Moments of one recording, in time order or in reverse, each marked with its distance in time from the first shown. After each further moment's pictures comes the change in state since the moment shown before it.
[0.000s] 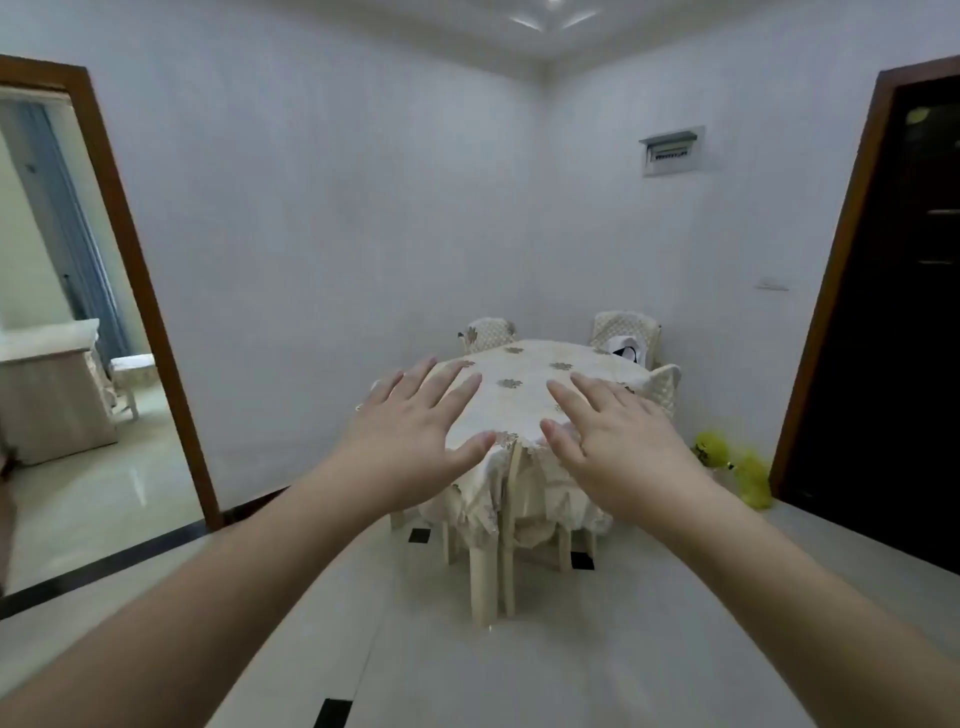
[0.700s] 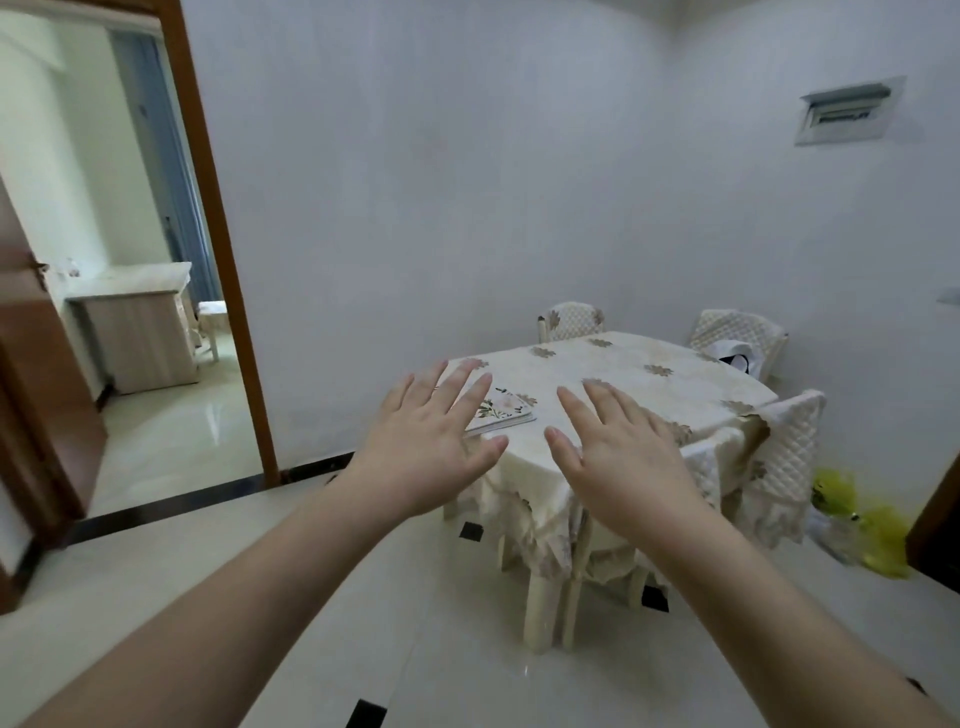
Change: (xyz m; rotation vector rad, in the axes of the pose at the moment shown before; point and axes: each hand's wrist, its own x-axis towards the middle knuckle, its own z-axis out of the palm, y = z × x) left_hand 0.128 -0.176 0.121 0.035 -0.015 -0.193; right_hand 0.227 -0.071 0.140 0.028 -0.085 -0.073
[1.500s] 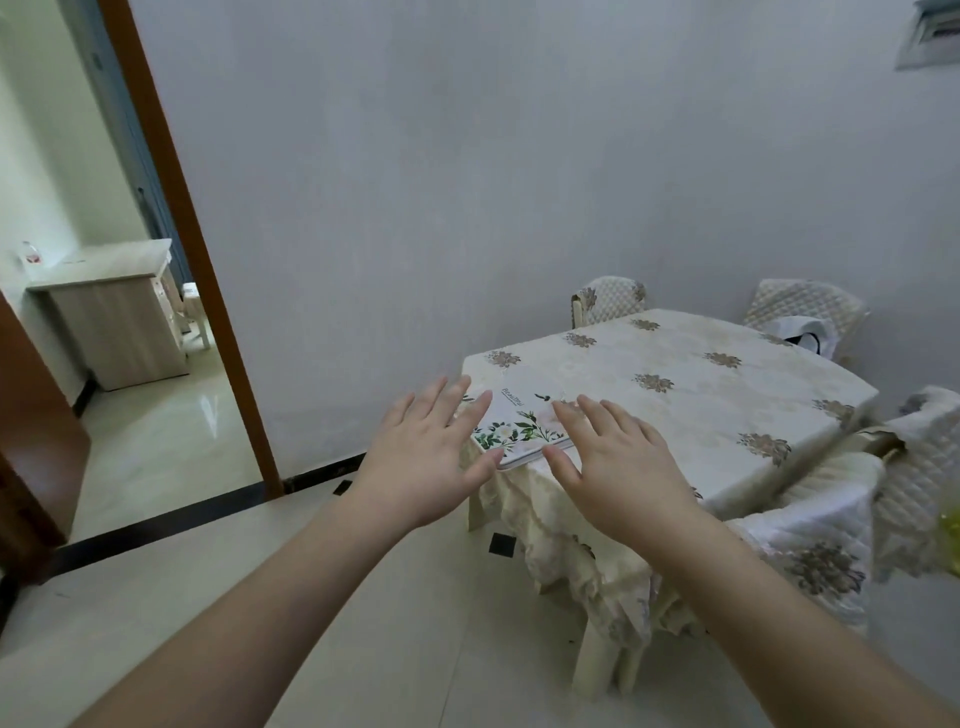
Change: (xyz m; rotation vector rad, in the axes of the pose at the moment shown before) left_hand 0.215 -0.191 0.149 -0.026 -0.082 0.003; right_hand 0.278 -0.058 0.141 -0.027 -0.063 -0.033
